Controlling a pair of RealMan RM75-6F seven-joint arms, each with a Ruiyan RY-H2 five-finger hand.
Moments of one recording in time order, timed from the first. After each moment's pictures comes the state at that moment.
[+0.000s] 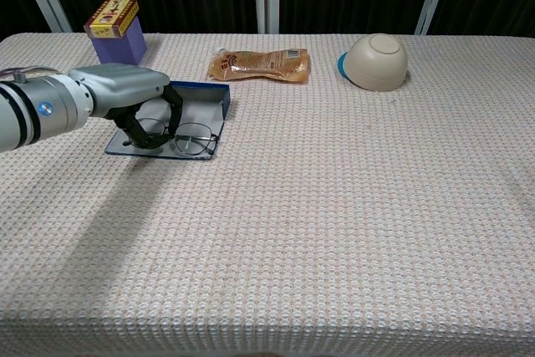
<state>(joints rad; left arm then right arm) -0.87 -1.60 -0.10 -1.43 0.83 0.89 0.57 0.14 -1.14 0.07 -1.48 -1.49 1.40 0.10</state>
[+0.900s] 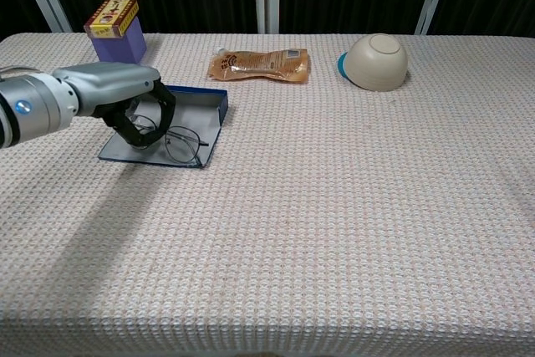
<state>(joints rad) -0.82 -1.56 -0.10 -1.49 0.92 0.93 0.45 0.14 -1.14 0.07 -1.49 -1.49 1.41 0.10</state>
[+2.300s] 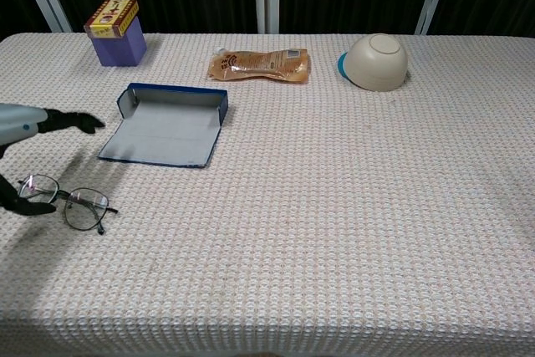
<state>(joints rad) -0.56 -1.33 0.05 -1.85 1.02 1.12 0.48 0.14 -1.12 0.07 -1.51 -1.52 1.44 0.09</state>
